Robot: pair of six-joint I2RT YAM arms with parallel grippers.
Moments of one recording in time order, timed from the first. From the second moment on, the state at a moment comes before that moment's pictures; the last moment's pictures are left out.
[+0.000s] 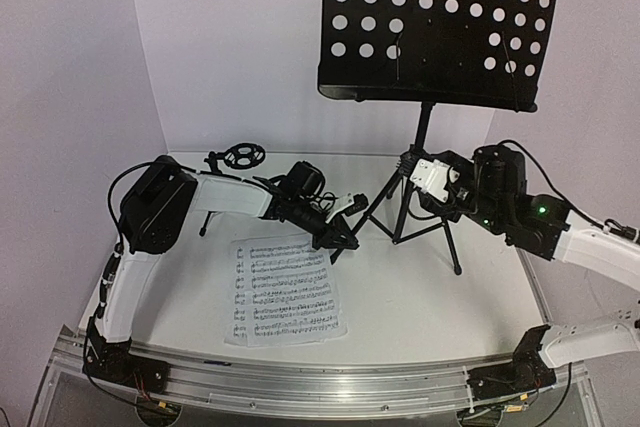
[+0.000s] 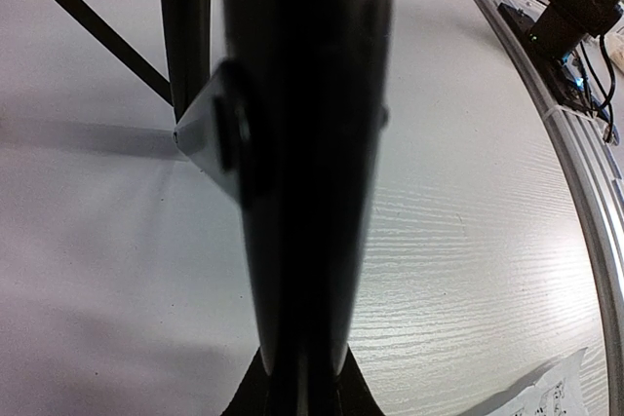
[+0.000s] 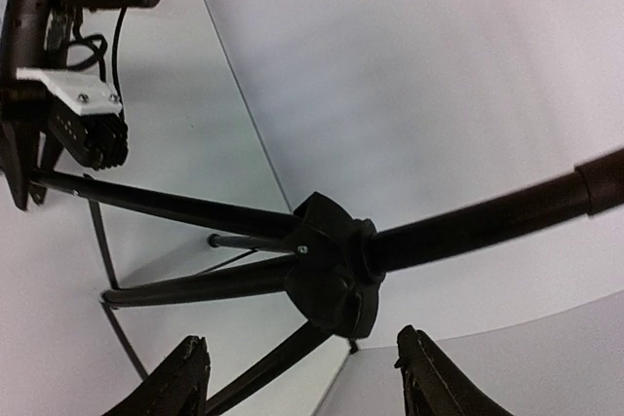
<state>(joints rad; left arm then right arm) -0.79 2.30 1.67 -0.14 0.75 0.39 0.77 1.07 0.89 -0.17 0.40 -0.82</state>
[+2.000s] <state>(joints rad) -0.78 2.33 1.70 -0.13 0.78 0.38 0.77 1.28 0.83 0.27 0.60 0.08</state>
